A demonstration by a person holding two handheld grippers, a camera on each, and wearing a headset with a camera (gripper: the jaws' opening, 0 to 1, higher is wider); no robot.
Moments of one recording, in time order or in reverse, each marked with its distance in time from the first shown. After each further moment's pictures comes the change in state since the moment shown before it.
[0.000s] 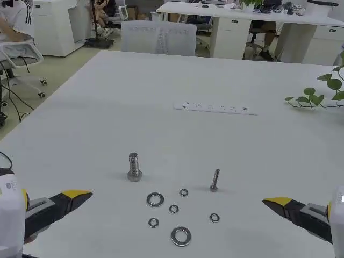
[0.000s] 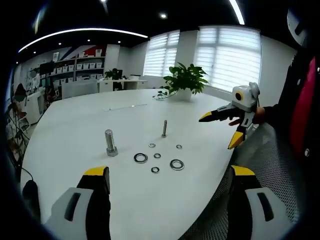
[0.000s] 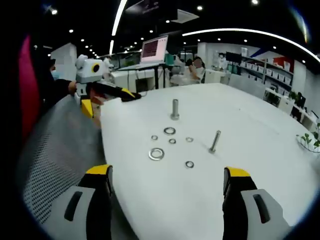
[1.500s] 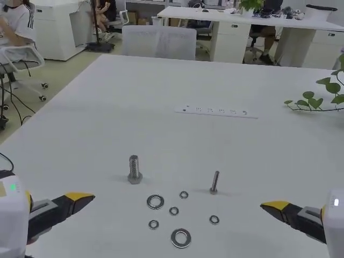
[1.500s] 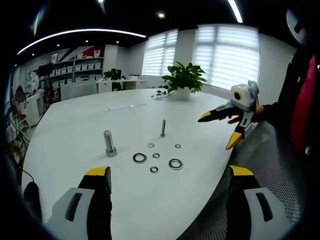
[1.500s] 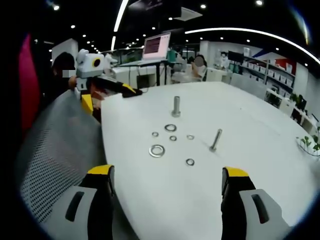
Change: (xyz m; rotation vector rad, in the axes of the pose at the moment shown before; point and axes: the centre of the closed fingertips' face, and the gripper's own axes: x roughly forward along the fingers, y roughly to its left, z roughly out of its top) left arm -0.001 -0.001 0.001 0.006 -0.007 0.000; right arm 0.002 0.001 -0.002 -0.020 0.018 -0.004
